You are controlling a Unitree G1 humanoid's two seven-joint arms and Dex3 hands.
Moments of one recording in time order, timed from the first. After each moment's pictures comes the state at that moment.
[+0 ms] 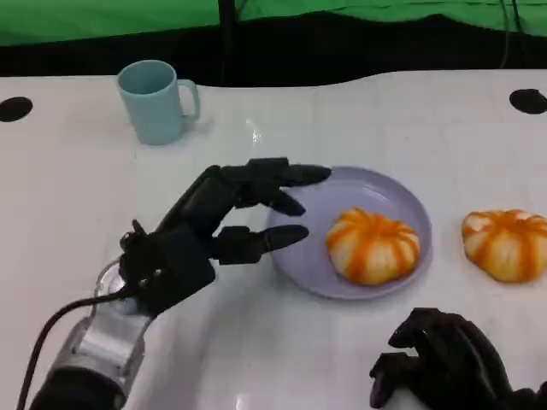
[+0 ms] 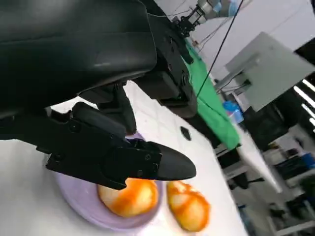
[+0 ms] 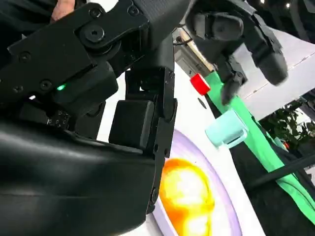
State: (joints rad) left arm -0.47 0.11 -0.20 0.63 0.02 -0.61 -0.28; right arm 0.02 0.08 -0.11 0.28 0.48 0.14 0.59
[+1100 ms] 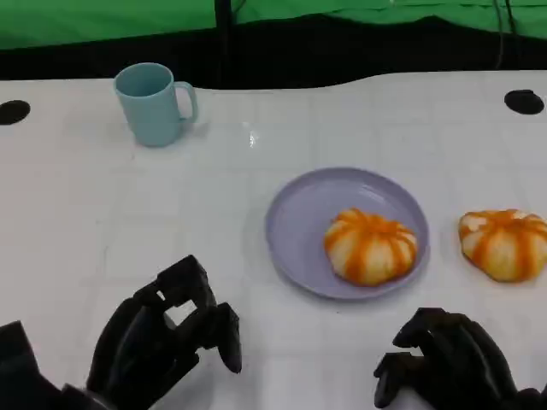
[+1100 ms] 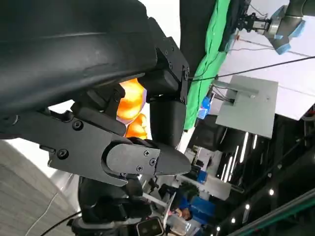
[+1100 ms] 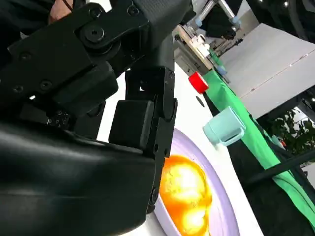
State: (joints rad) left arm 0.08 0.03 0.01 0.16 -0.57 -0.08 -0.66; right arm 0.02 0.08 -0.12 0.28 0.47 0.14 0.60
